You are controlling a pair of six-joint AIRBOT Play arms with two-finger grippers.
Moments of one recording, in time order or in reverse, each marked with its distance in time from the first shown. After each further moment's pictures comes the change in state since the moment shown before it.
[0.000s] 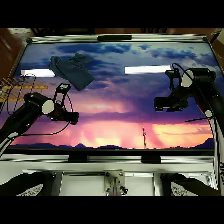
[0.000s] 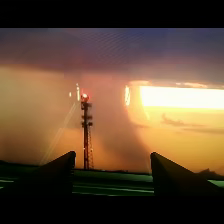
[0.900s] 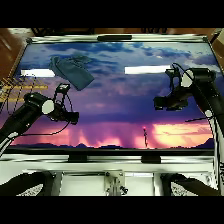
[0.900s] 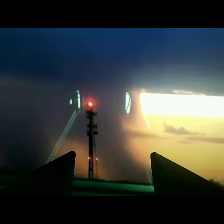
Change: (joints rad) left arm 0.000 0.000 0.000 -0.011 0.000 -0.026; right arm 0.000 0.000 0.000 0.000 -0.053 0.000
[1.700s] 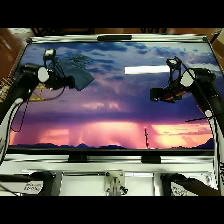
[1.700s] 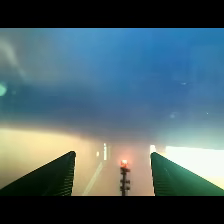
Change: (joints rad) left arm 0.219 -0.394 0.550 0.003 0.193 -0.039; right arm 0.000 0.000 0.000 0.101 -0.203 0.004
